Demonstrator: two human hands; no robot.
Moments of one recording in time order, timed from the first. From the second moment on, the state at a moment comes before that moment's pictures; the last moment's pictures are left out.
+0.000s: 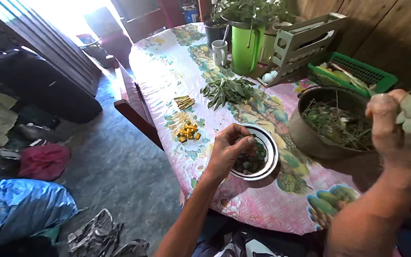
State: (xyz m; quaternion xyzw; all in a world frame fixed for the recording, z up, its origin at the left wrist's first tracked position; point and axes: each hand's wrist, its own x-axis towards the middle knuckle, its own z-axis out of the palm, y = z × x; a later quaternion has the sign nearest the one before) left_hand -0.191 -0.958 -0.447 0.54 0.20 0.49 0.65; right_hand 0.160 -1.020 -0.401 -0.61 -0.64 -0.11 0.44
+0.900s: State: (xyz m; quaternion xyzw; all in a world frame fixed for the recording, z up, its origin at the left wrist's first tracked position) left_hand -0.182 -0.963 -0.445 0.48 0.24 0.47 0.70; right_hand 0.018 -0.981 -0.475 -0.37 -0.75 0.15 0.52
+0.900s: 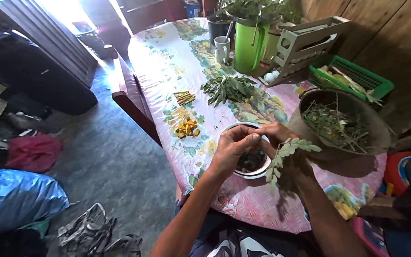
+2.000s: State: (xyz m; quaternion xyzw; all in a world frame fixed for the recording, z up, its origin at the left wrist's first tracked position) left_hand -0.187 -0.975 -0.460 0.58 0.30 0.54 0.53; right_hand 0.003 -0.985 -0.456 -0.40 -0.73 0.24 0.50
